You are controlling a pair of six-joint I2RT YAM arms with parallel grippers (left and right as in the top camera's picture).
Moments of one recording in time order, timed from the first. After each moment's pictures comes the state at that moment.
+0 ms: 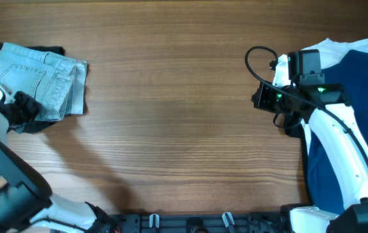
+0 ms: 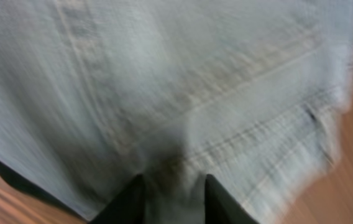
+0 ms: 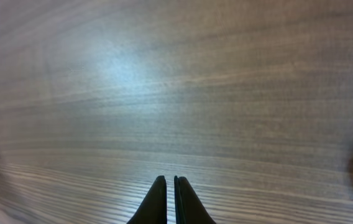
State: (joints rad) left arm 0.67 1.76 1.15 -0.58 0.34 -0.29; right arm 0.08 1.42 1.12 -0.82 -0.32 0.31
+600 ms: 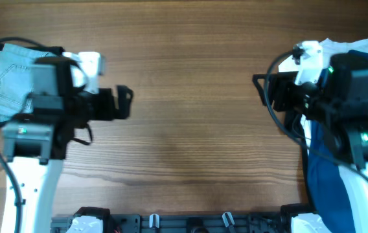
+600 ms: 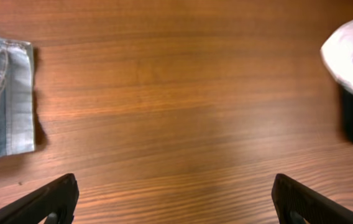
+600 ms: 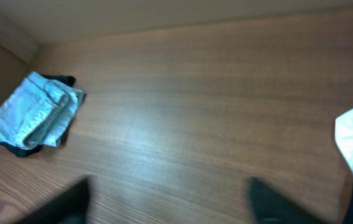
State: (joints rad) left arm -0.14 1.15 1.32 -1.07 0.16 -0.12; right arm 0.08 1.07 1.22 -0.79 -0.38 0.15
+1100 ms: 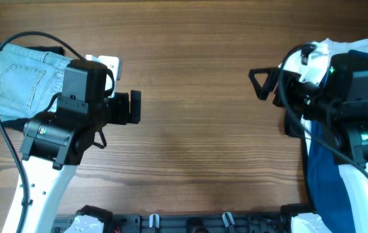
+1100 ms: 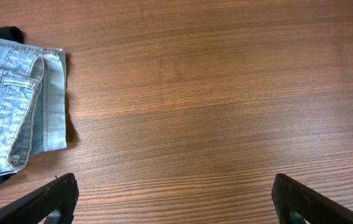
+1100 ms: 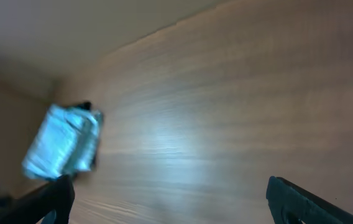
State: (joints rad) left arm -0.29 1.16 1.32 -1.07 -0.07 -0.16; right arm 0.08 1.10 1.22 -0.80 -0.38 0.48
